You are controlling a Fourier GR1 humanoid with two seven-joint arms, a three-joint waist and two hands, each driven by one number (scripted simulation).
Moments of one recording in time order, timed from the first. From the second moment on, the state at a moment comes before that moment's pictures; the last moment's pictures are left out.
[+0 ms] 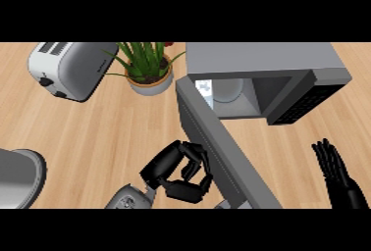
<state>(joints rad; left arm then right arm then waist) -0.23 0.00 -0.50 -1.36 -0.17 -0.13 -0.16 0.16 -0.17 -0.21 -1.31 0.06 0.32 -0.78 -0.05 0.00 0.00</state>
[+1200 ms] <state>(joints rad) -0.60 0.01 -0.93 -0.93 0.43 0.44 -0.47 0.27 -0.24 -0.15 -1.86 -0.23 0.53 -0.47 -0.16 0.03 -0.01</state>
